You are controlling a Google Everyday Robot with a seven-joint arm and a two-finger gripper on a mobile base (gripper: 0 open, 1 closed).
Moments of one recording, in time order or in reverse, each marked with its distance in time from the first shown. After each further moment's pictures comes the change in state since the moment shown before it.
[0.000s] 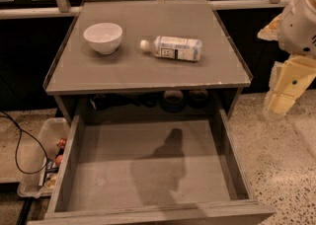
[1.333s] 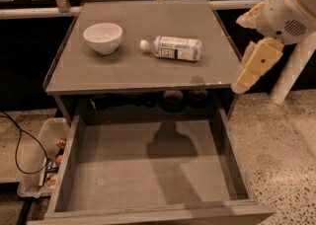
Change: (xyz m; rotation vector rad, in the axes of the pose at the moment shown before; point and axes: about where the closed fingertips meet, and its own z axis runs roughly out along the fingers) arm -0.040 -0.053 0.024 0.016 -0.254 0.044
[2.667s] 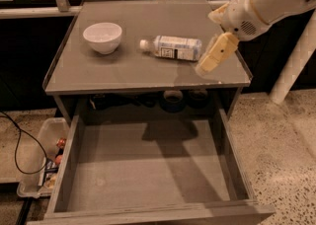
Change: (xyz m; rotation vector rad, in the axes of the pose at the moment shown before) arm -0.045 -0.060 0.068 0.026 -0.206 0.027
